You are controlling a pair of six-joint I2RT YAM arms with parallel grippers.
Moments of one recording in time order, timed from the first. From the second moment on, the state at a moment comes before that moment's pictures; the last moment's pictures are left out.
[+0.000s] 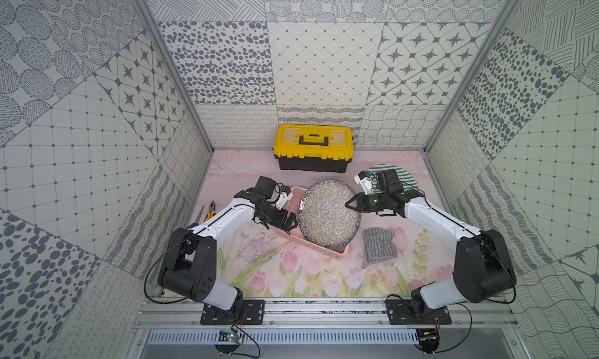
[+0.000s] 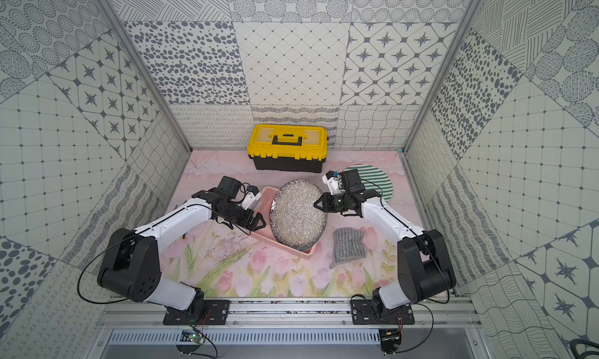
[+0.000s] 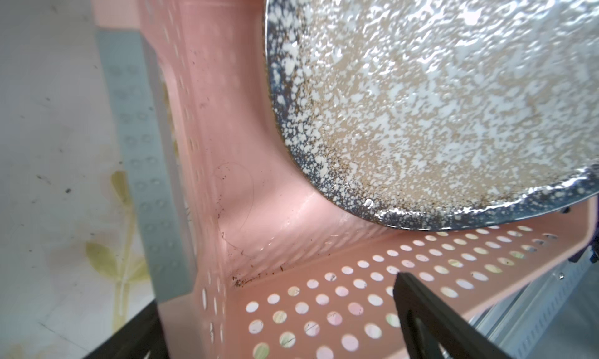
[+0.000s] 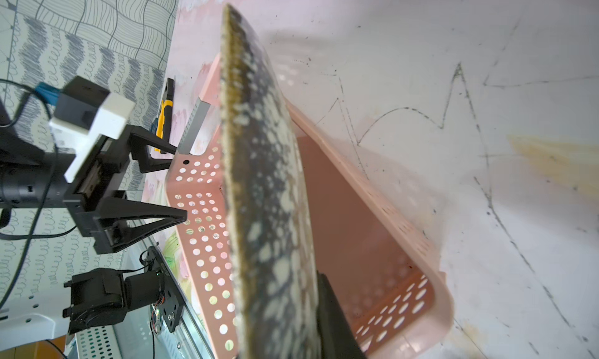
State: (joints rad) left arm -0.27 1.52 1.04 -0.71 0.39 0.11; right arm 0.31 1.48 1.02 -0.43 -0.59 0.32
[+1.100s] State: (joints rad) left arm -0.12 1.42 1.13 -0.65 0.93 -0.14; right arm 0.27 1.33 0.99 -0.17 -0.80 0.74
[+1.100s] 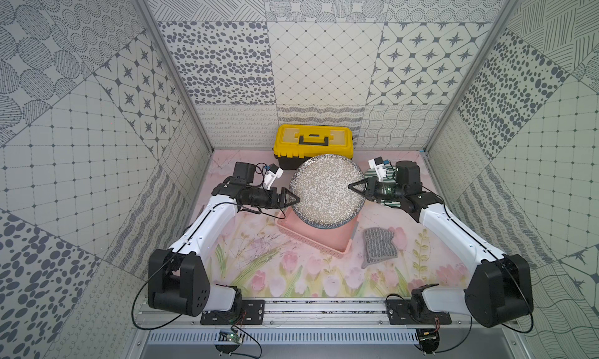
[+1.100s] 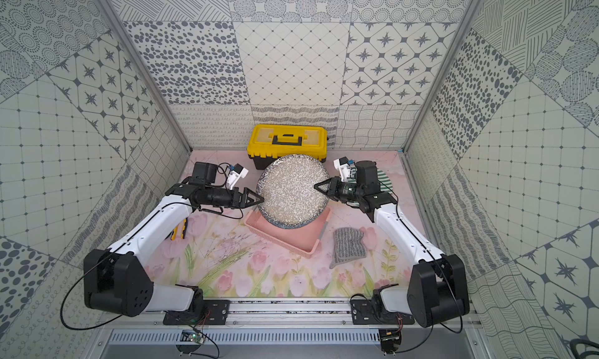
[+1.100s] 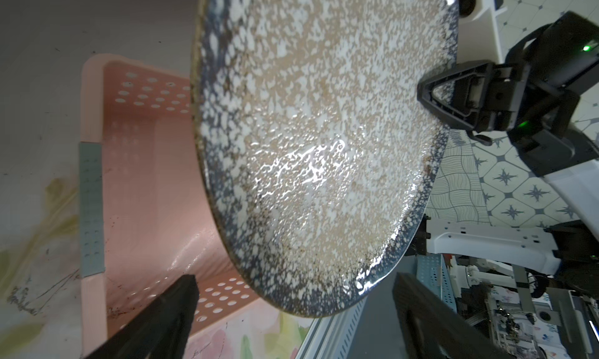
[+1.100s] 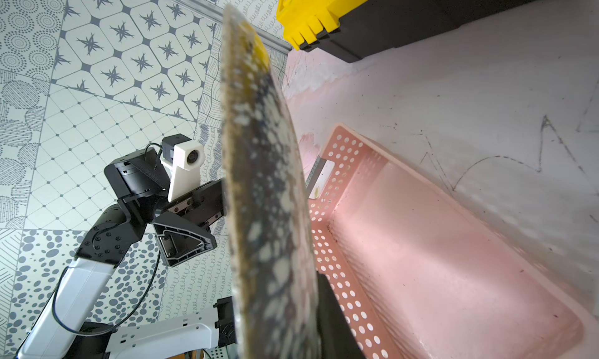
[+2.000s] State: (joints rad) left arm -0.11 1.39 1.11 -0.63 1.19 -0.26; right arm 0.31 1.38 0.96 0.03 -1.01 0.70
